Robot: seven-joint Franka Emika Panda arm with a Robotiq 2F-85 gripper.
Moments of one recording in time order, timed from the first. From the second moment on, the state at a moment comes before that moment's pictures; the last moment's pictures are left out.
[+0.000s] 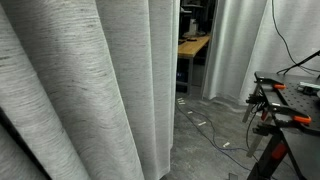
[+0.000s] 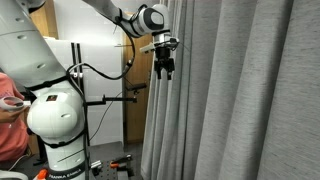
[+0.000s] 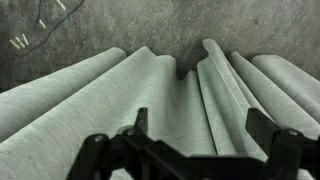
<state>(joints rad) 0.10 -0.40 0.33 -2.20 -0.03 1.87 0.22</state>
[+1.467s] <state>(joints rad) 0.10 -0.40 0.33 -2.21 -0.03 1.87 0.22</state>
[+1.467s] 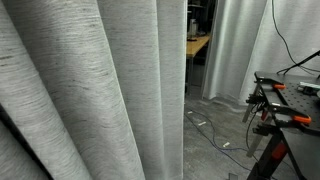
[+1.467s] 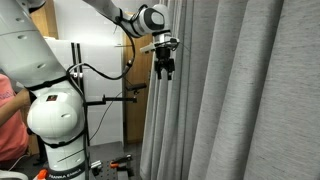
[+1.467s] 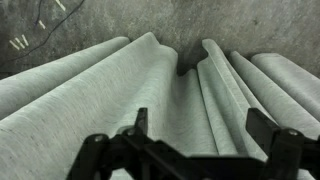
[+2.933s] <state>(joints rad) 0.00 -0.67 0.20 -2.56 -0.07 2.02 0.67</state>
